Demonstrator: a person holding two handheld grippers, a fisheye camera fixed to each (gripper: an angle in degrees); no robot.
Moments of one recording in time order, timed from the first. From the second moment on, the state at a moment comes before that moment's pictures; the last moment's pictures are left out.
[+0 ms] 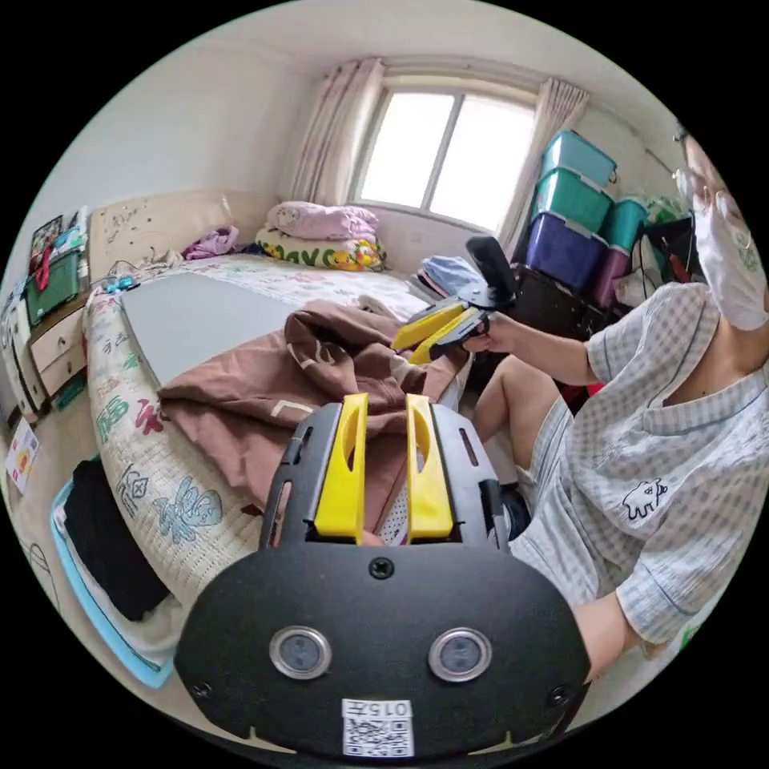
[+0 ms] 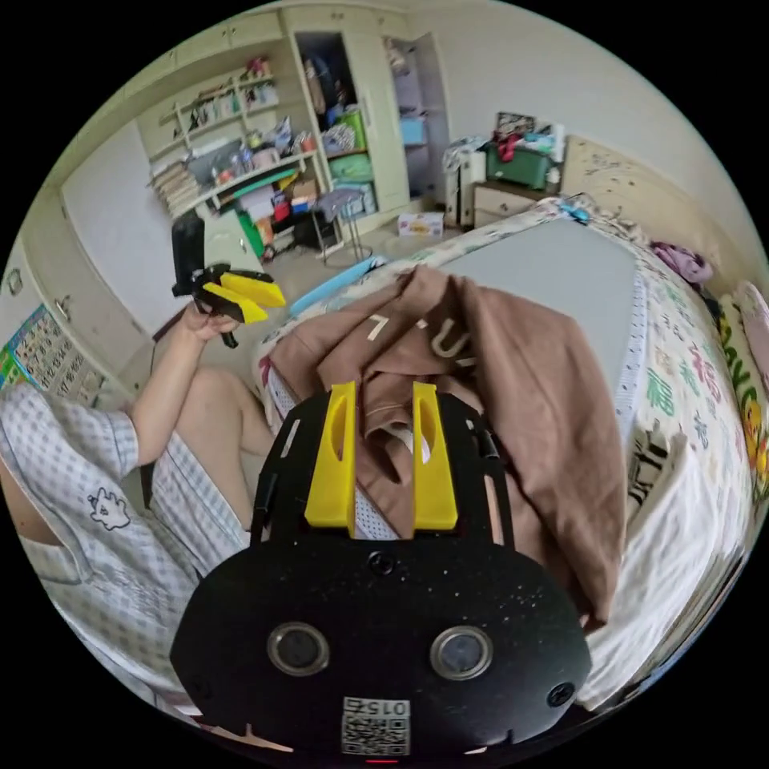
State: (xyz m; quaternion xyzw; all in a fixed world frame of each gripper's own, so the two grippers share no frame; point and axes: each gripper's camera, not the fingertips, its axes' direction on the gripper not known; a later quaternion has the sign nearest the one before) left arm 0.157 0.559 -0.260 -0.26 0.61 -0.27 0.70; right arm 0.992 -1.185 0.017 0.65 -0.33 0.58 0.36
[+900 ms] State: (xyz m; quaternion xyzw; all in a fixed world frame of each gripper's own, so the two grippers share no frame) left arm 0.295 0.480 -0.259 -0.31 0.63 -0.17 0.69; right arm 0.732 -1.254 0.185 0.56 -0.49 0.66 -0.10
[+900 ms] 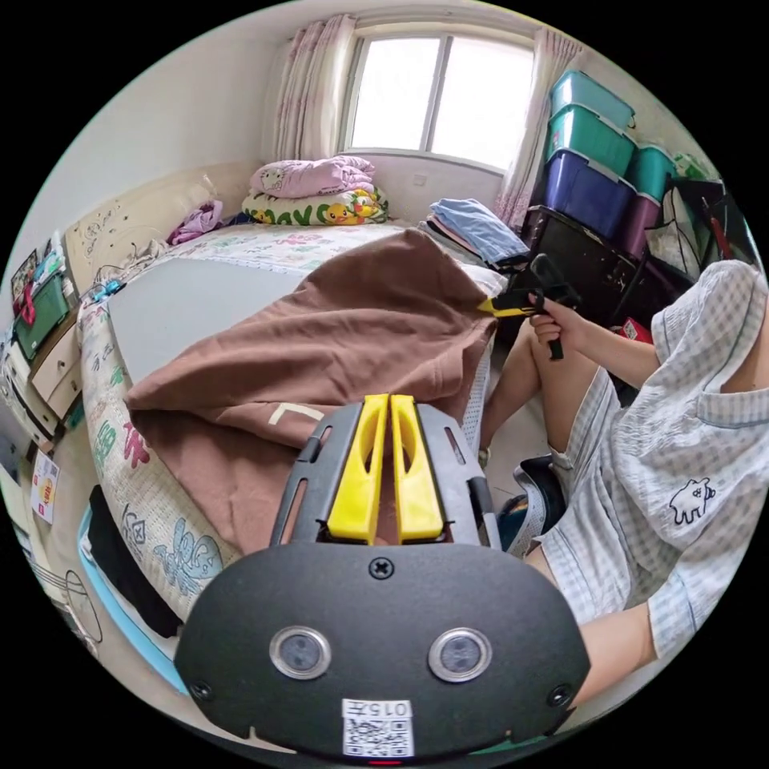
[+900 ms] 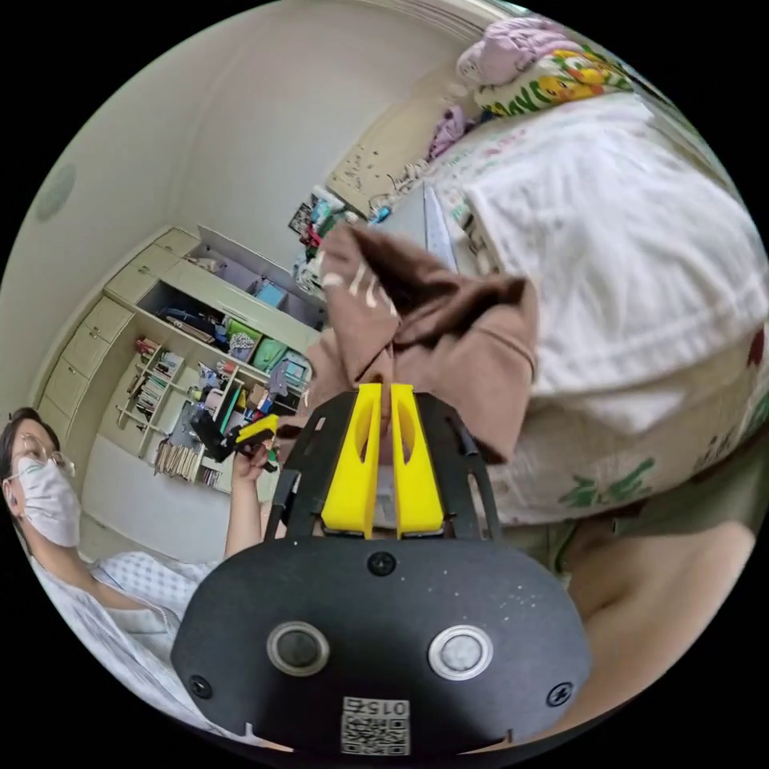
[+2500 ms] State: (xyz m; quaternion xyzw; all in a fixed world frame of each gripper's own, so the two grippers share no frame) left arm 0.152 0.705 -0.147 -0.56 0.45 -0.37 0.58; right arm 0.661 -1.164 0.232 0.55 -0.50 0.66 0.10
